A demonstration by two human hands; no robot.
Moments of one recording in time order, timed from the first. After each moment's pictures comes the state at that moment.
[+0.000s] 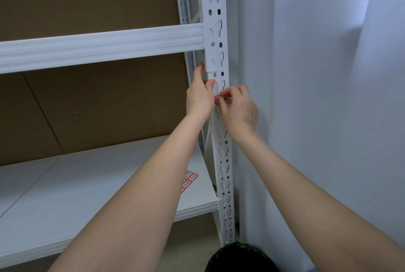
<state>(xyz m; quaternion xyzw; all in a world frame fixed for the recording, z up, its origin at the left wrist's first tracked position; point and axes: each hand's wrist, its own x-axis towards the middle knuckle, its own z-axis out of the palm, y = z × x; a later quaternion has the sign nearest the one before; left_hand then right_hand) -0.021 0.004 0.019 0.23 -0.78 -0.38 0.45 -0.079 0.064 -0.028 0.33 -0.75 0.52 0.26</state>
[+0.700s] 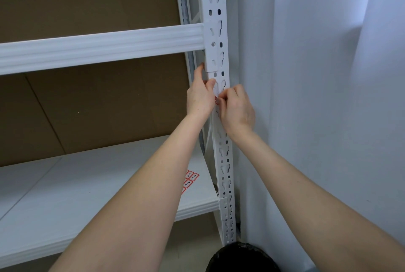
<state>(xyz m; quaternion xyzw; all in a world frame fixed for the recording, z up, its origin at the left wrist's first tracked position) -0.018 0.007 0.021 0.22 -0.78 -0.38 0.44 -0.077 0.064 -0.029 0.37 -0.77 0.45 0.27</state>
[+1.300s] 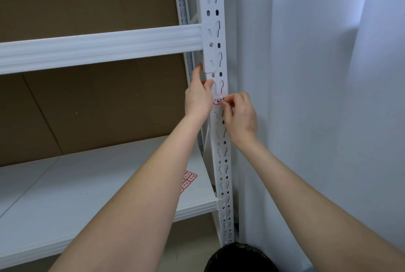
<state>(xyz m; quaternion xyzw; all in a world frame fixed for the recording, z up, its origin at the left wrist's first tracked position) -0.018 0.008 0.021 0.22 -0.78 -0.39 0.45 -0.083 0.070 -0.045 0.37 -0.69 0.57 0.26</state>
